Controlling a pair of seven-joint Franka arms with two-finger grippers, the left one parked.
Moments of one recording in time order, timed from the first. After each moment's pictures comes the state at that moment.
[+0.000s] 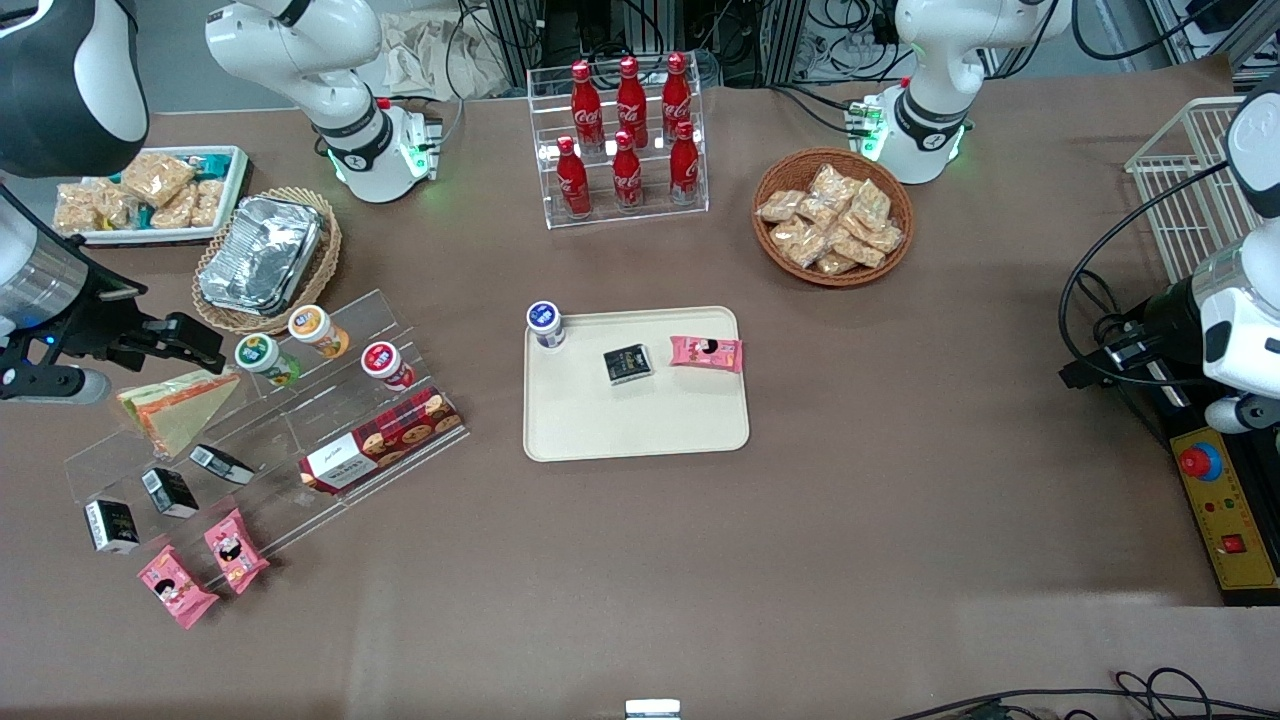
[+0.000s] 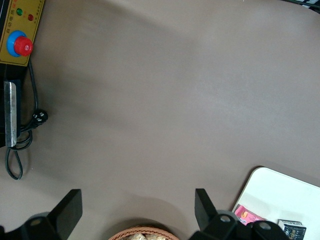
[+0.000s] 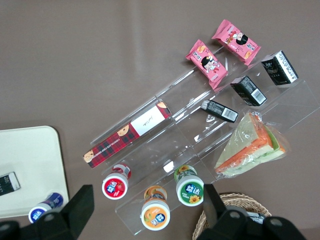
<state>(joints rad) 0.10 0.05 -0.06 -1.59 -0.01 1.67 0.12</state>
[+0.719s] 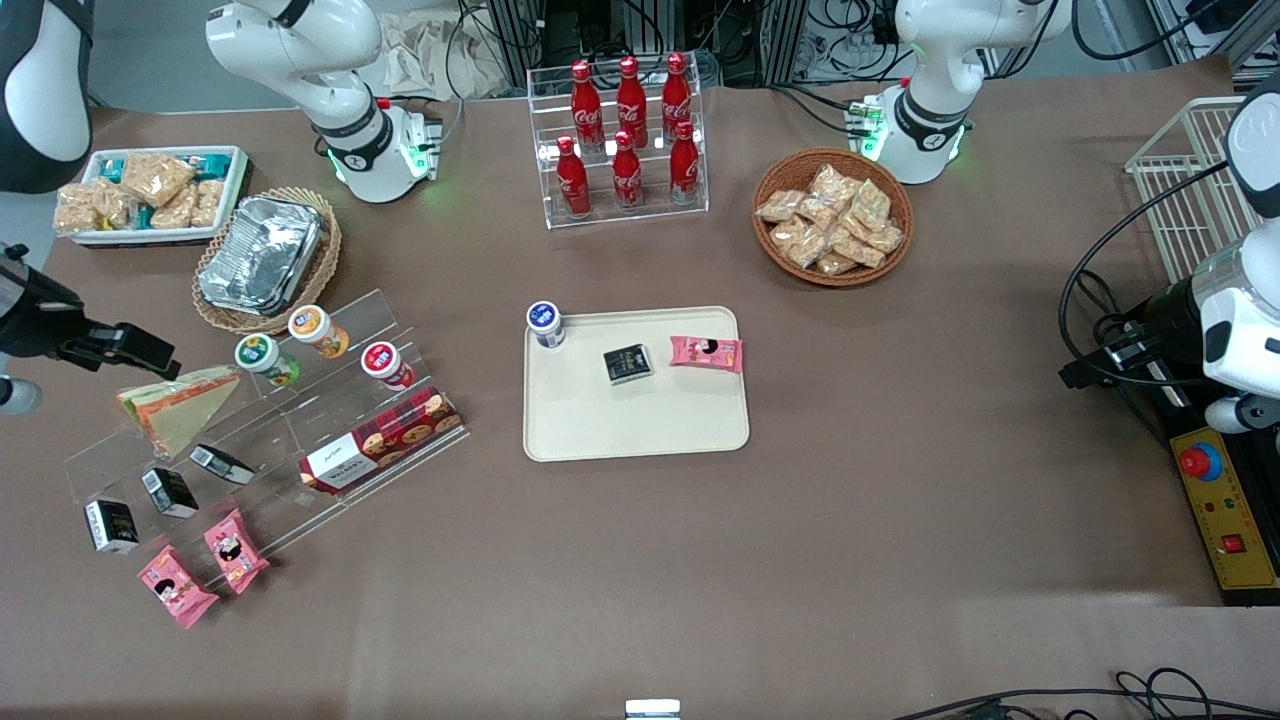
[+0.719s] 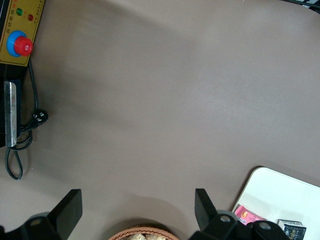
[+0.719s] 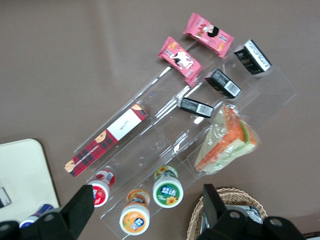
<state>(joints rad) 0.05 0.07 -0.14 -1.59 0.00 1.67 0.12</state>
